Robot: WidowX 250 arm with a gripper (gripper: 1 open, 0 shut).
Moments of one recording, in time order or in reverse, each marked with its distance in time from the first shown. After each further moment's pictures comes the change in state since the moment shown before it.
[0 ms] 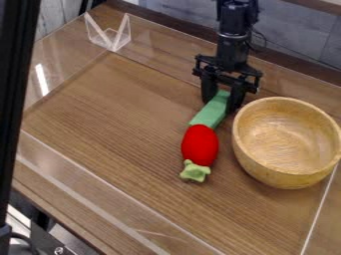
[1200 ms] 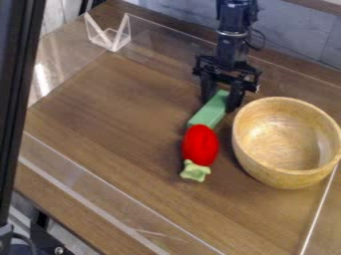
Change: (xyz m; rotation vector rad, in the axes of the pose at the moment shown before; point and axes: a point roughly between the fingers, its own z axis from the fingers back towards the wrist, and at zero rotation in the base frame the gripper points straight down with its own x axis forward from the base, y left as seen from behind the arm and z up) arm -0.001 0.001 0.002 -0.003 0.038 -0.005
